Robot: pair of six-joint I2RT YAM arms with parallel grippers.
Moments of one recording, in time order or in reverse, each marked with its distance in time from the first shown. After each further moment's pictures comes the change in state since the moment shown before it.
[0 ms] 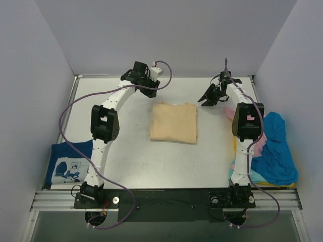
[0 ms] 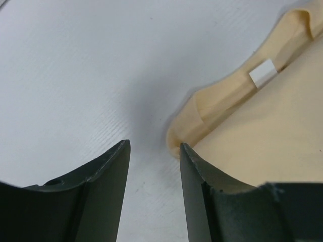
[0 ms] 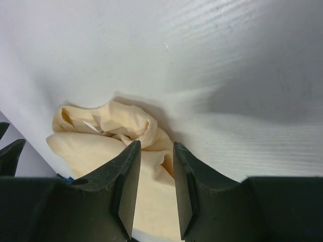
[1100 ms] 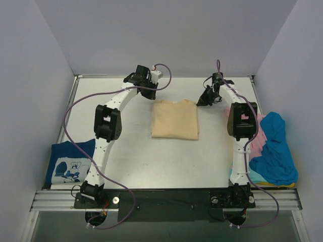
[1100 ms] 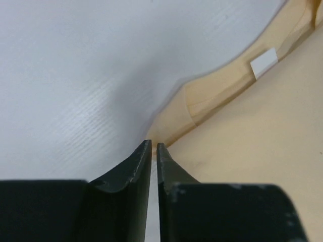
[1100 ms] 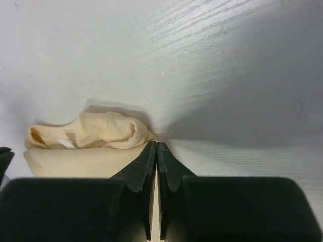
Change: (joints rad) left arm -0.002 0.090 0.032 0.000 -0.009 -0.141; right arm 0.063 0.054 0.038 0.045 0.156 0.003
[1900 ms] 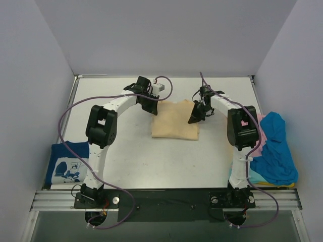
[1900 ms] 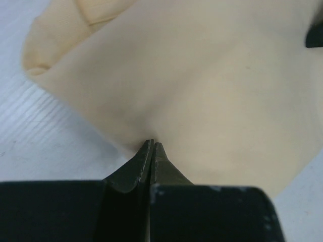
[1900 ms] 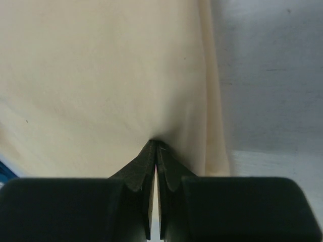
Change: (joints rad) left arm -0.067 -0.274 -0.457 0.089 0.106 -0.079; right arm 0.154 -0.282 -0.412 0.035 0.002 -0.119
